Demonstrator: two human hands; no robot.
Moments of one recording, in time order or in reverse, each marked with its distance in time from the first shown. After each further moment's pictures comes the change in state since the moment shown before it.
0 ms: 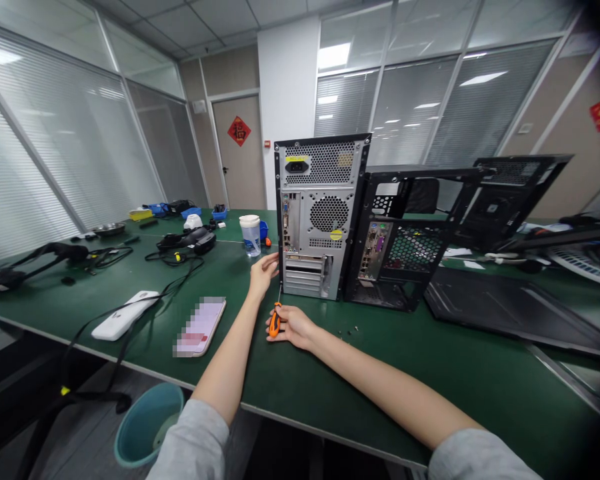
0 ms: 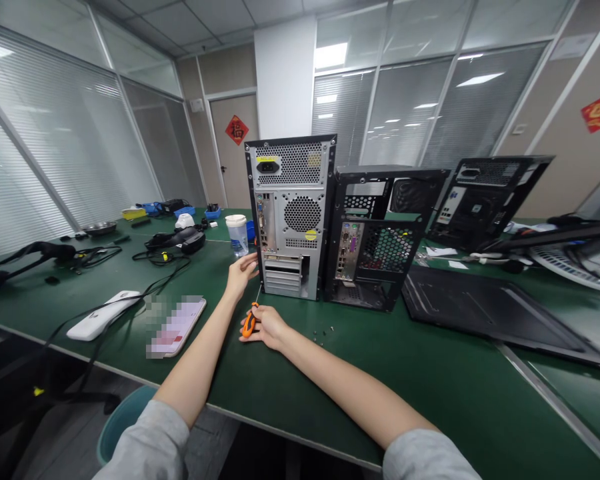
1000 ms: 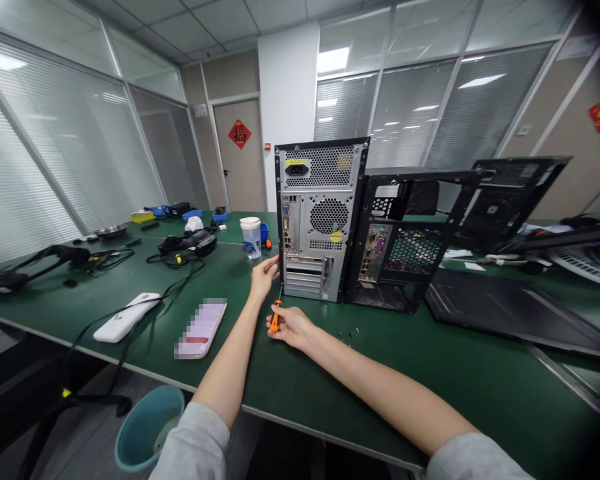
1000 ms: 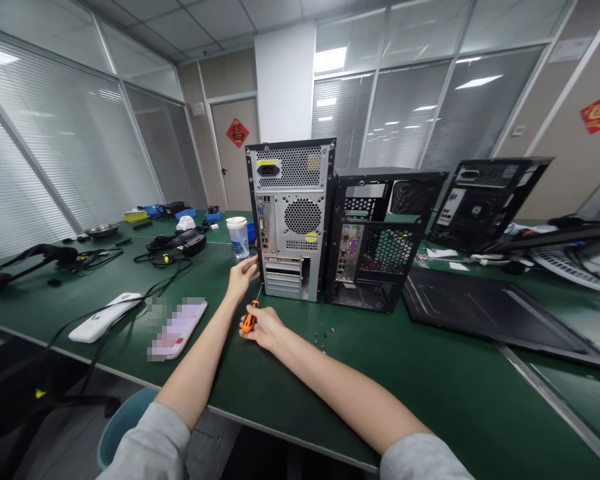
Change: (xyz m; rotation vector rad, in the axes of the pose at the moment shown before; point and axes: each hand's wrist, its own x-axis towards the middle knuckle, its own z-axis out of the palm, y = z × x) left_hand 0.005 -0.010 -0.004 0.014 0.004 0.007; right_hand -0.012 -0.014 0.027 0.206 0.158 0.036
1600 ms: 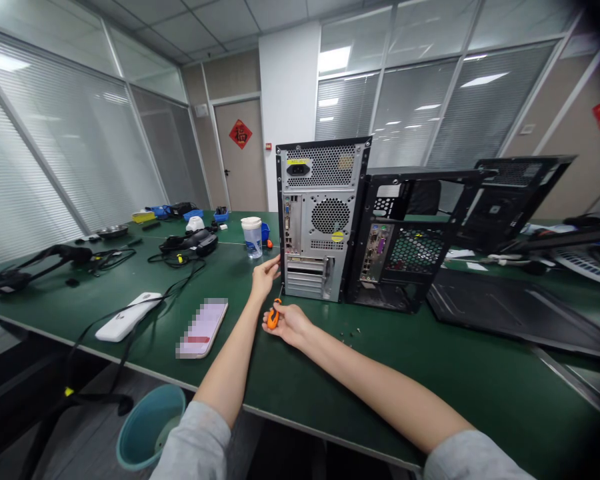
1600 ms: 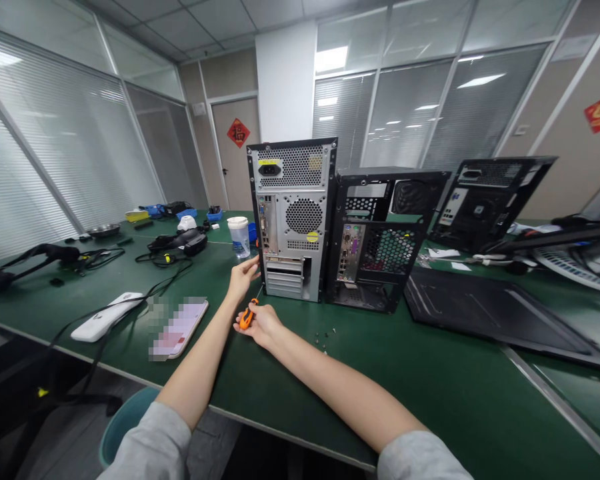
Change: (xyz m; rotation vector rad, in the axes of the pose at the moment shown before) left_hand 0.001 -0.002 -0.001 -0.017 0.003 -0.016; right_hand 0.003 0.000 0.007 0.095 -0.001 0.015
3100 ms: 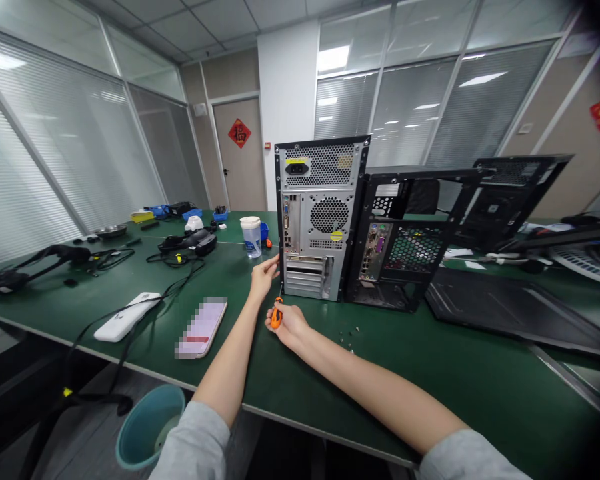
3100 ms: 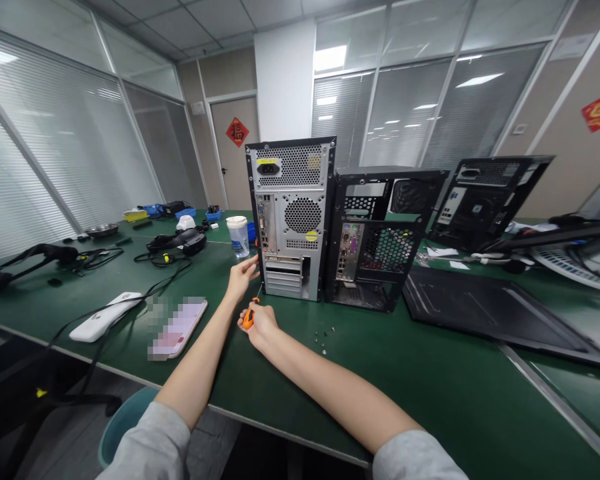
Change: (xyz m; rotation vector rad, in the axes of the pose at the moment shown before) left_hand -0.001 0.002 0.000 0.011 -0.005 -0.001; right_hand -0.004 0.005 0.009 0.153 0.119 -0.097
